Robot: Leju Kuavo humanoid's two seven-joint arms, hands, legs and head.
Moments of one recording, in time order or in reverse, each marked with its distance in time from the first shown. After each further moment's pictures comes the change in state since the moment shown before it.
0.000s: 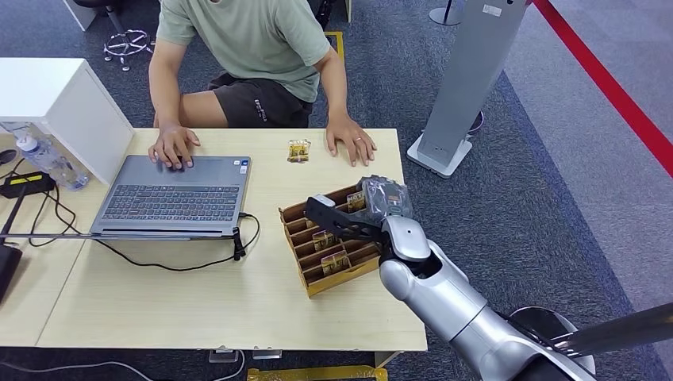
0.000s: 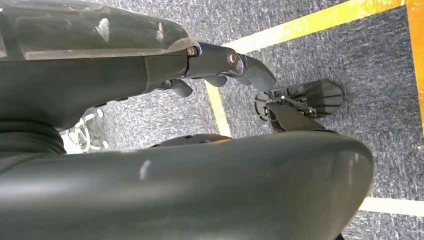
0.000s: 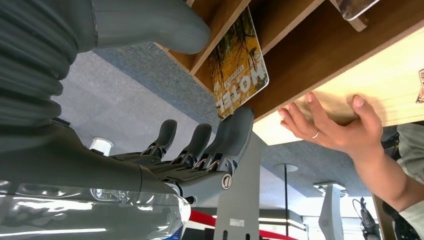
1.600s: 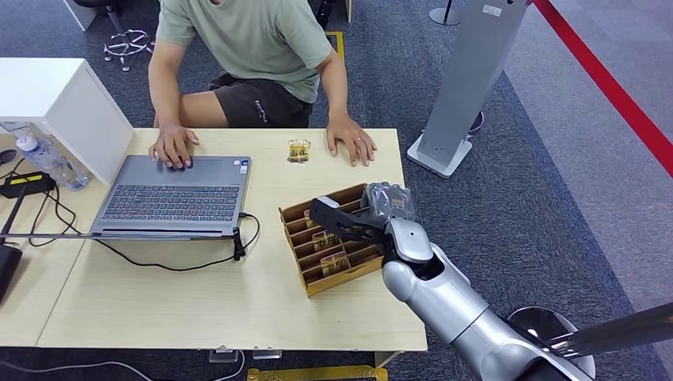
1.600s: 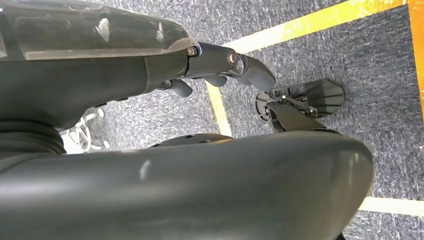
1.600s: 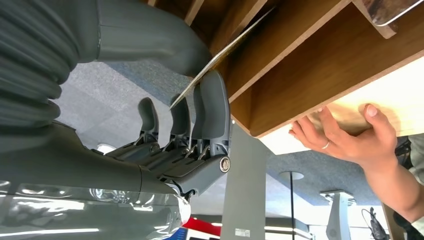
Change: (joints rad) left arm 0.000 0.000 0.000 0.000 -0.002 -0.001 0.003; right arm 0.017 0.000 -0.027 0.011 -0.002 0.006 -0.003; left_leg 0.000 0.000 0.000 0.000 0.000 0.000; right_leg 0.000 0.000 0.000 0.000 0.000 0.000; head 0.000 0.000
